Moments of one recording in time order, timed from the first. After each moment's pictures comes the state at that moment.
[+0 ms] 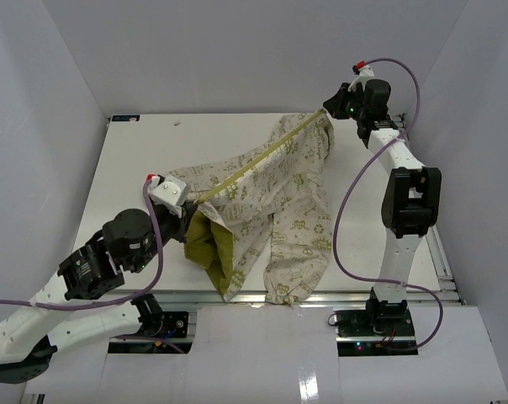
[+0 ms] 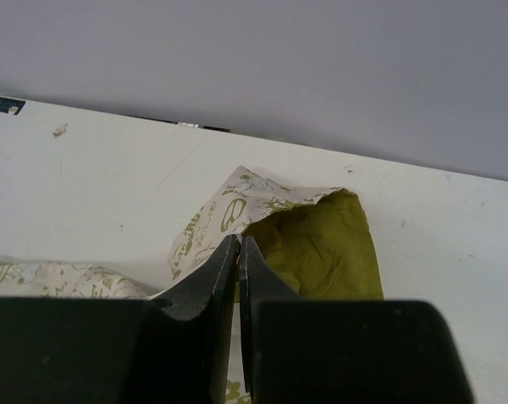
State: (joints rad) left arm -1.01 0.66 1.07 -0.63 -0.49 -0.06; right arm 0.07 2.08 1.76 0.10 -0.43 0.23
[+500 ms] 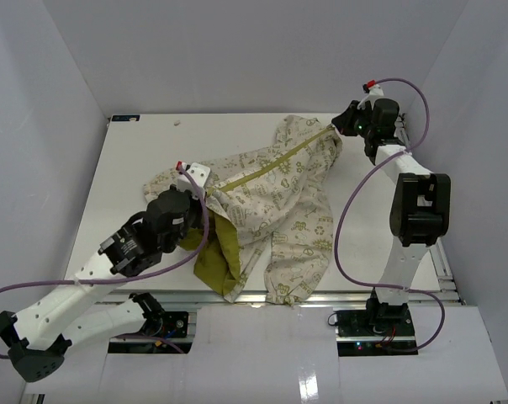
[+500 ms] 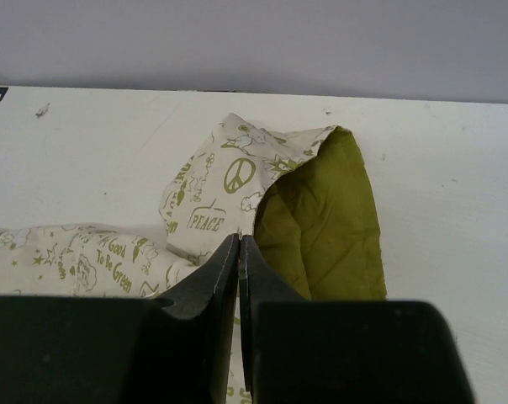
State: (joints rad) left arm -0.86 0.85 0.98 -0.52 -0.50 -0.10; right arm 0.03 1.97 1.48 0.25 -0.45 0.26
